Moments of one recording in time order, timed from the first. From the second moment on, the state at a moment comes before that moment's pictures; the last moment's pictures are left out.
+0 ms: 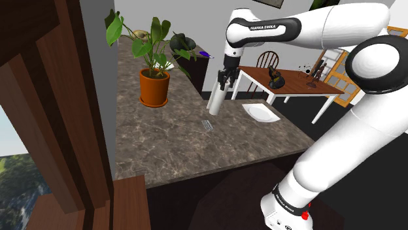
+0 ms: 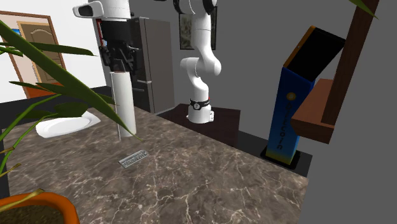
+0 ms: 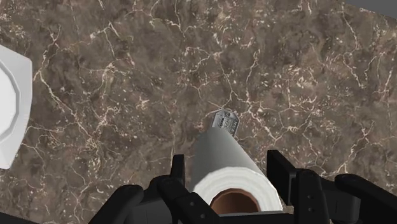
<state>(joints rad) -0.14 -0.09 -0.02 -1.95 -0.07 1.78 -0.07</state>
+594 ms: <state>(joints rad) -0.23 -0.17 -0.13 -2.05 -0.11 1.81 -0.27</state>
